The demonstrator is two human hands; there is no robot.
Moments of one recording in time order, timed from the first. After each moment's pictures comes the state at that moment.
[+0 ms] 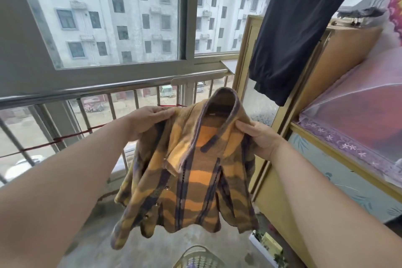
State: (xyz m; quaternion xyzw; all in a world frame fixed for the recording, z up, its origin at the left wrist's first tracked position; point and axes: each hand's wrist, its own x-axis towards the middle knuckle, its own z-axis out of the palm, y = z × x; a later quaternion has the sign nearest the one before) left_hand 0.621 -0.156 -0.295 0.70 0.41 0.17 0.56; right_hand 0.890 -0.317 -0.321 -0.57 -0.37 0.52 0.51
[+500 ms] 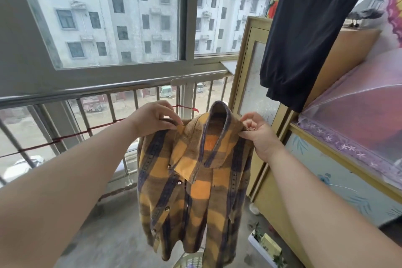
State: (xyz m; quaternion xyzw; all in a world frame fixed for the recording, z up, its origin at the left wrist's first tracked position) left_hand 0.625 -0.152 -0.296 0.90 0.29 0.19 0.27; right_hand 0.885 -0.320 -0.328 -0.63 -0.42 0.34 0.56
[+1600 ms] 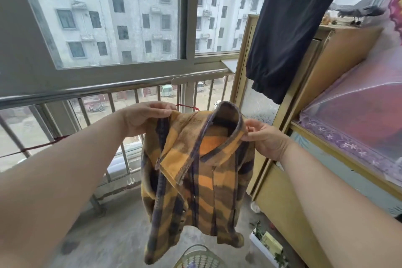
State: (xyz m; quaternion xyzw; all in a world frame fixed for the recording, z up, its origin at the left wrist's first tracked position) left_hand 0.611 -0.139 -0.292 0.66 0.16 0.10 0.73; right_hand 0.910 -0.322 -0.327 -0.53 -0.45 0.52 0.50
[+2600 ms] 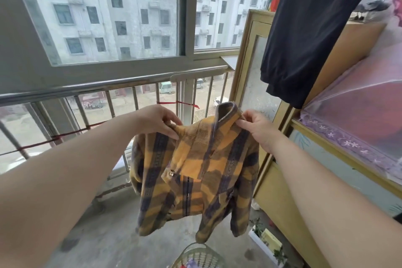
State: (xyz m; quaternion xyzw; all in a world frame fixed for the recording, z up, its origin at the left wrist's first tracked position) left_hand 0.638 -0.145 -0.297 0.88 0.38 0.02 0.29; right_hand 0.892 -0.303 -0.319 -0.71 -0.48 0.29 0.44
